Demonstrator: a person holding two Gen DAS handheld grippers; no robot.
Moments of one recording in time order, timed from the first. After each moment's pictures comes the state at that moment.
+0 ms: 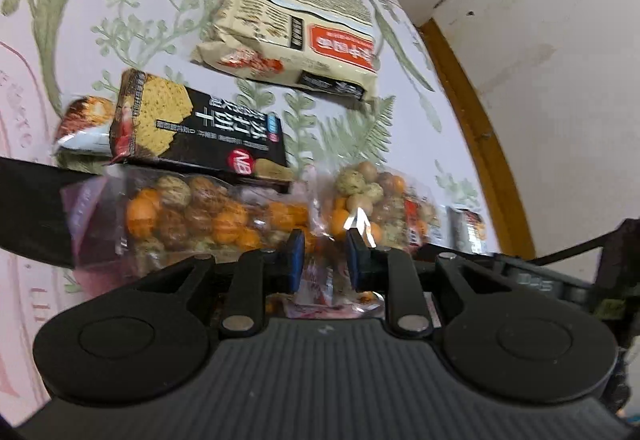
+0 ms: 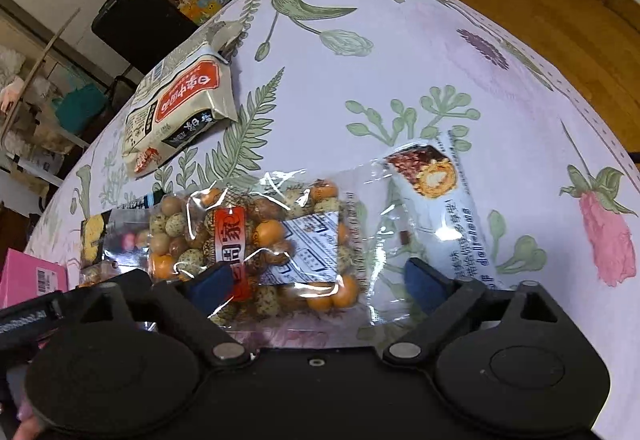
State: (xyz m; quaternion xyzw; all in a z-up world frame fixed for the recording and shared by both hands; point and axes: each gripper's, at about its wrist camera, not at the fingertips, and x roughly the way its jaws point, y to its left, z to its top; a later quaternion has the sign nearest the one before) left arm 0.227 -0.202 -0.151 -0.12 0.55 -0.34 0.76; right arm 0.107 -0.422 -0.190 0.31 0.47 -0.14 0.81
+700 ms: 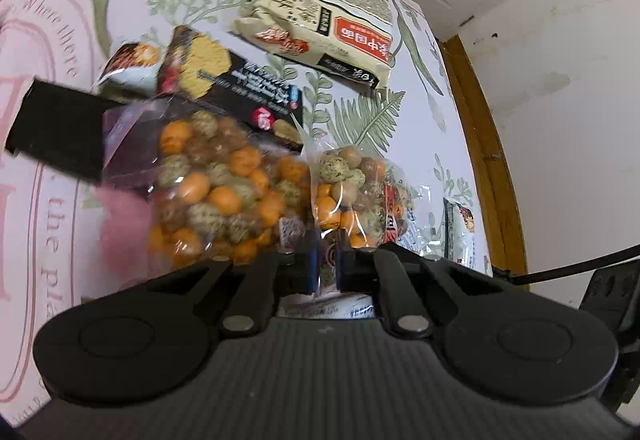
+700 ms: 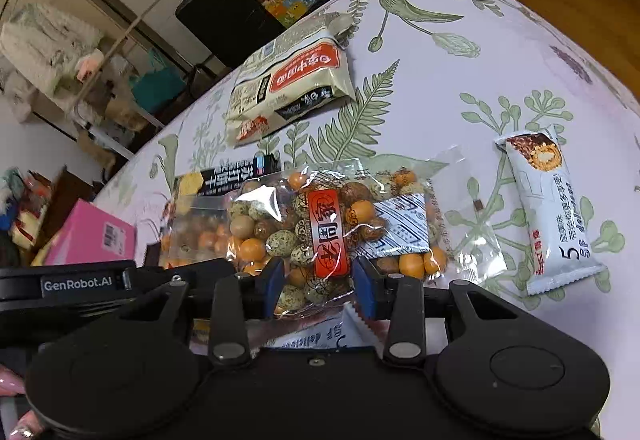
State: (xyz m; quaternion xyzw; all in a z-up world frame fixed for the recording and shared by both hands) left arm 0.192 -0.175 -0.137 -0.16 0.56 -0.28 0.76; right arm 0.095 -0.380 -0.174 0.30 0.44 -0.03 0.85
